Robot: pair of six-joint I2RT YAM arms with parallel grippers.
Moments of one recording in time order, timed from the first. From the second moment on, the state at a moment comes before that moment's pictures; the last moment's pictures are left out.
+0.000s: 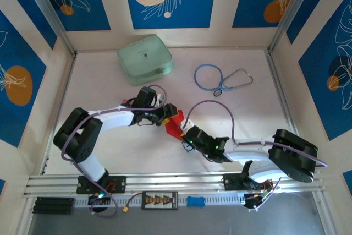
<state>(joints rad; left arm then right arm) -0.59 1.66 0.84 0.00 0.57 -0.99 1.07 1.31 0.40 0.16 0.31 0.26</state>
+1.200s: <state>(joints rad) -0.59 1.77 0.99 -0.17 0.60 -0.91 1.05 1.35 0.38 0.19 0.32 0.19</state>
